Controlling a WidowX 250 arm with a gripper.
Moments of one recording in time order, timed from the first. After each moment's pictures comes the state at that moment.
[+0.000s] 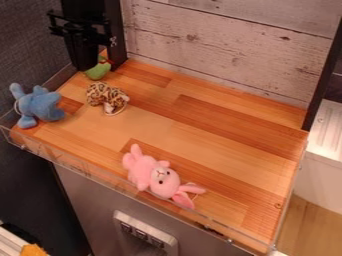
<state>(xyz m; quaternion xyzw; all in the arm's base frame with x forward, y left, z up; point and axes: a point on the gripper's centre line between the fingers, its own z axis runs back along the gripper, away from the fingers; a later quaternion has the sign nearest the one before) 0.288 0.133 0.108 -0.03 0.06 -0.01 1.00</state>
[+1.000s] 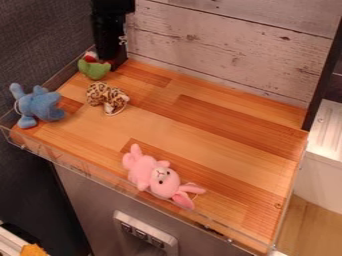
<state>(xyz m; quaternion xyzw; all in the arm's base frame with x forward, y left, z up) 0.329 0.121 0.098 -0.02 0.05 -0.24 0.97</state>
